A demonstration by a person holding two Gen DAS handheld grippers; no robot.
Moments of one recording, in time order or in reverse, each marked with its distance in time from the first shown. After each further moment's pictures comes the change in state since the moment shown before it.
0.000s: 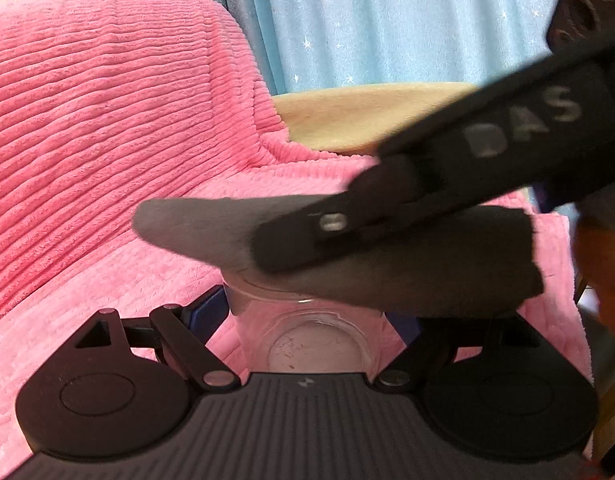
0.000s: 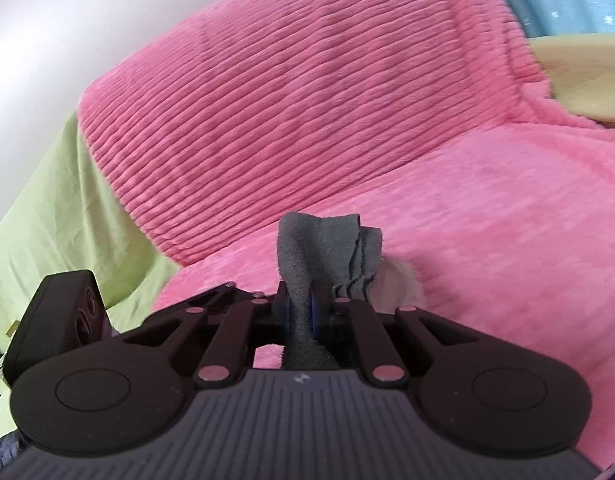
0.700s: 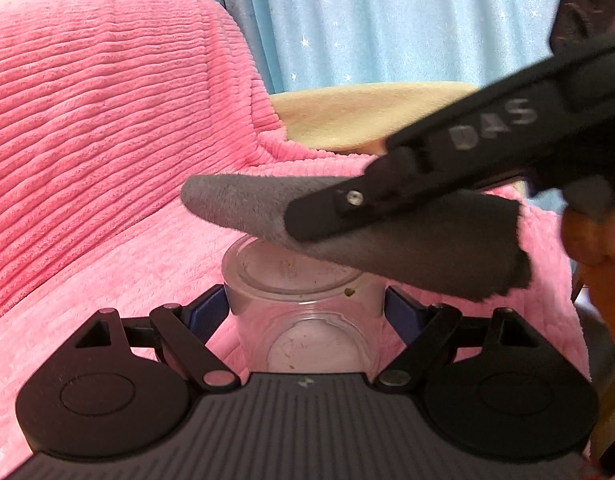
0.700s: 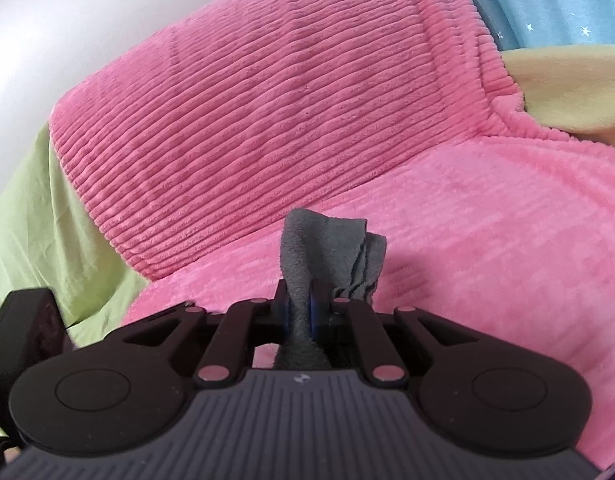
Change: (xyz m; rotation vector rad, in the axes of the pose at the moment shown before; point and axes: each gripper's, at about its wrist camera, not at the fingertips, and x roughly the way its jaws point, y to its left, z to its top) left arm 0.004 0.005 0.003 0.000 0.008 -0.013; right arm -0.008 -0.009 0.002 0.017 -0.037 -0.089
